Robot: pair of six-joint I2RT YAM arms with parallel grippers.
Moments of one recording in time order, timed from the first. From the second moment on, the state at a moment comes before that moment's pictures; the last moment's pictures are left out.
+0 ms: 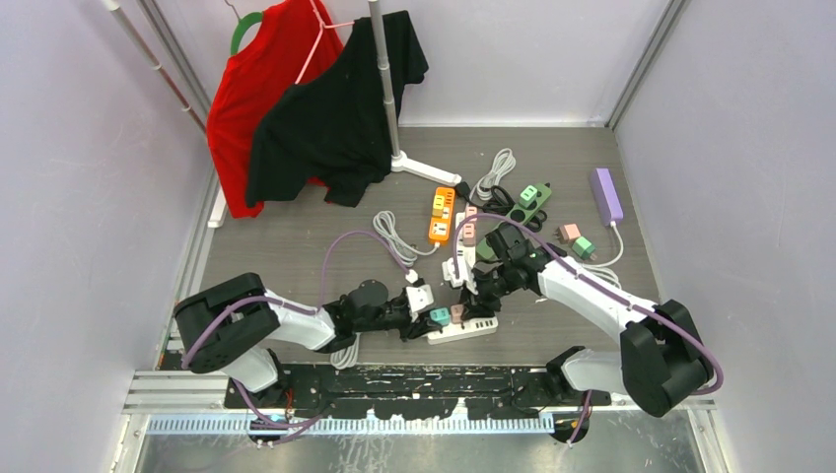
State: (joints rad) left arm -1.06 1.55 0.38 0.86 0.29 0.05; right arm 0.53 1.25 0.70 -0.61 -0.77 -0.96
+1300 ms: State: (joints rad) left arm -1.06 1.56 0.36 0.91 0.27 0.02; right arm 0.46 1.20 0.69 -0.66 -0.87 -1.06
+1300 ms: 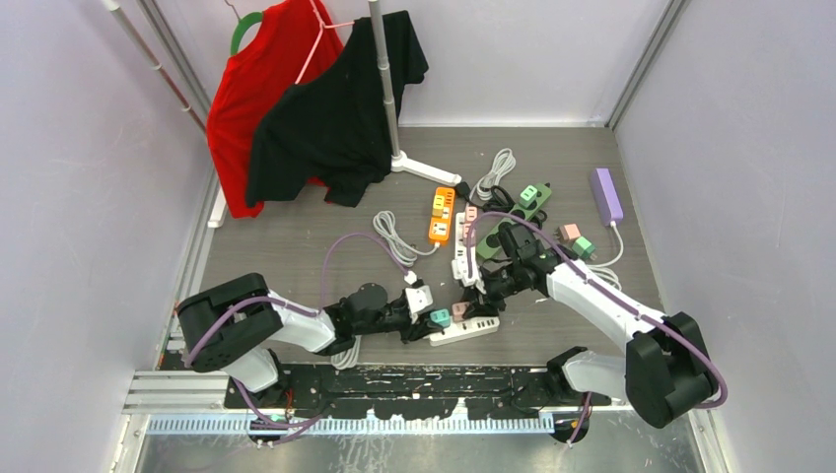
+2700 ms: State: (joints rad) left arm -1.06 1.53 0.35 0.87 0.23 -0.03; right arm 0.10 1.11 0.82 -0.66 -0.82 -0.73
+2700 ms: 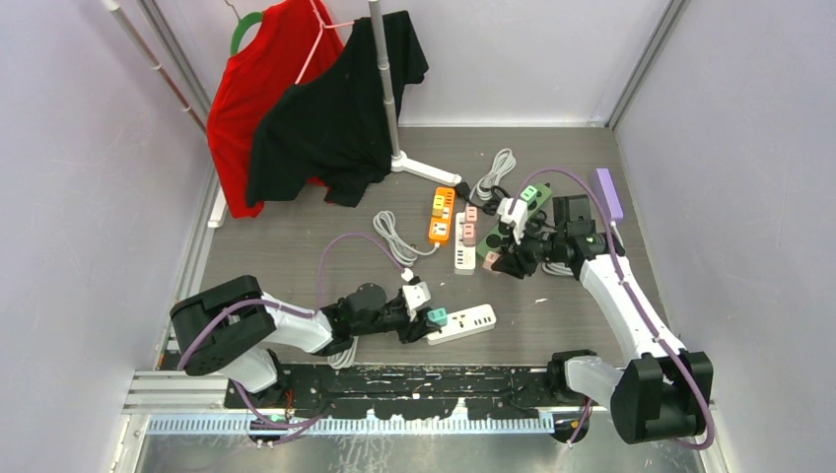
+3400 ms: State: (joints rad) left arm -1.06 1.35 0.35 0.62 0.15 -0.06; right arm 0.02 1.16 0.83 -0.55 -0.46 -0.55
